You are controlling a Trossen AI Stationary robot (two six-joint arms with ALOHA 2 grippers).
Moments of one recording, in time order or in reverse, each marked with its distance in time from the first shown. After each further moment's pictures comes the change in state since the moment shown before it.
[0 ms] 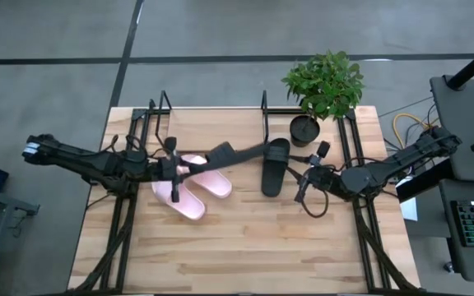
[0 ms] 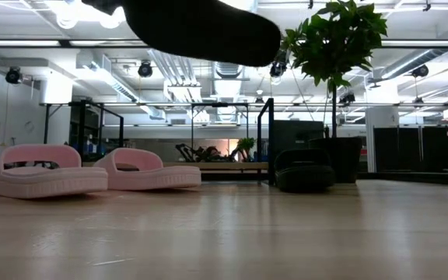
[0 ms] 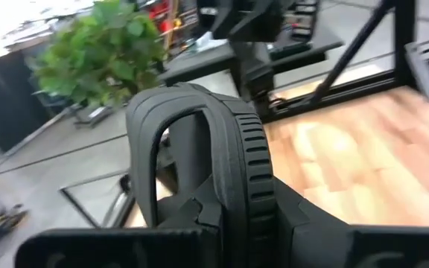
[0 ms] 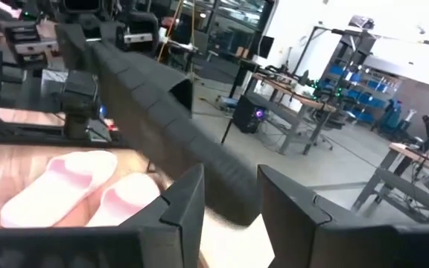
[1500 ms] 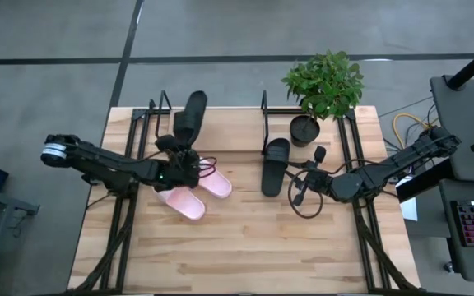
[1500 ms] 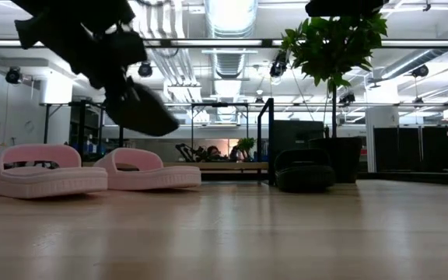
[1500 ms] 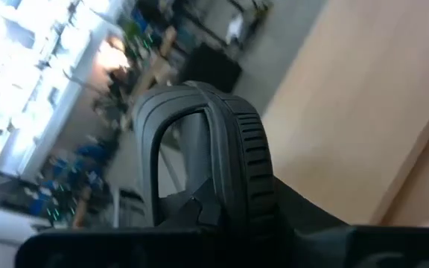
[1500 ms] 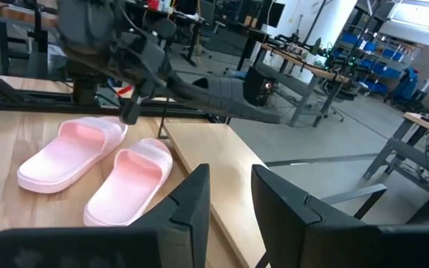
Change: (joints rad) left arm 0.149 0.451 -0.001 -0.393 -0.862 -0.330; right arm 0.002 0.014 -0.041 -0.108 0.000 0.162
